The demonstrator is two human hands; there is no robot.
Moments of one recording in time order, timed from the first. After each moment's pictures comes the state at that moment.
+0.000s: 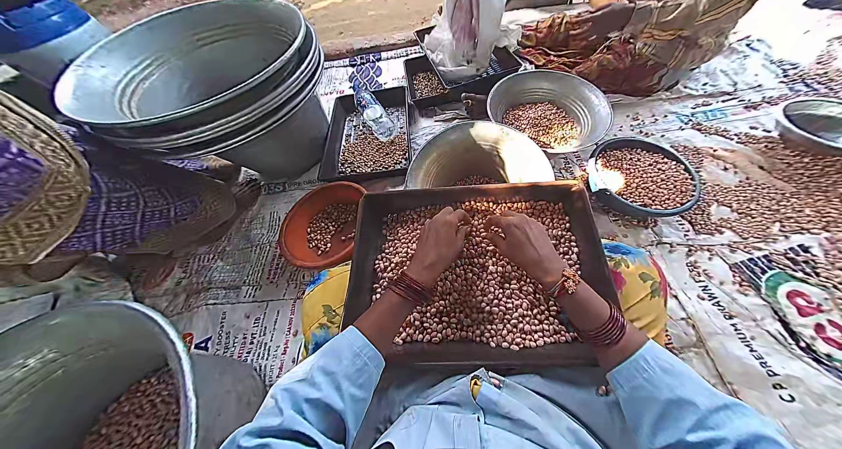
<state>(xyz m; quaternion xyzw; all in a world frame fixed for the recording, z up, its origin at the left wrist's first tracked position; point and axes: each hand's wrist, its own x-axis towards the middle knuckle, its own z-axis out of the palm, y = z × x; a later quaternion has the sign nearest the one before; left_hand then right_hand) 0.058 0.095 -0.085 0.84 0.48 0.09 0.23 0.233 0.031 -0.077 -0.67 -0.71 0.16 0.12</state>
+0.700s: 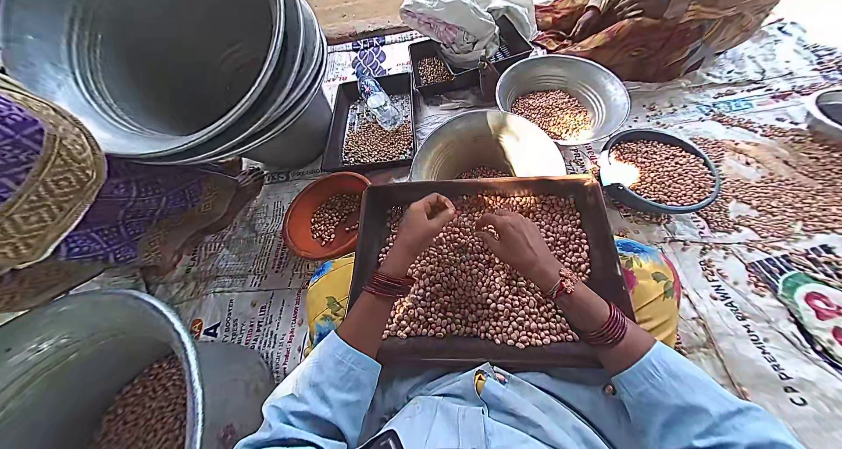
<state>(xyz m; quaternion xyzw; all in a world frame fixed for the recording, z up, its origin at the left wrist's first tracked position) 0.015 0.110 -0.081 0.69 0.45 0.28 0.49 0.218 0.036 -0.088 -0.63 -0.73 0.19 0.19</state>
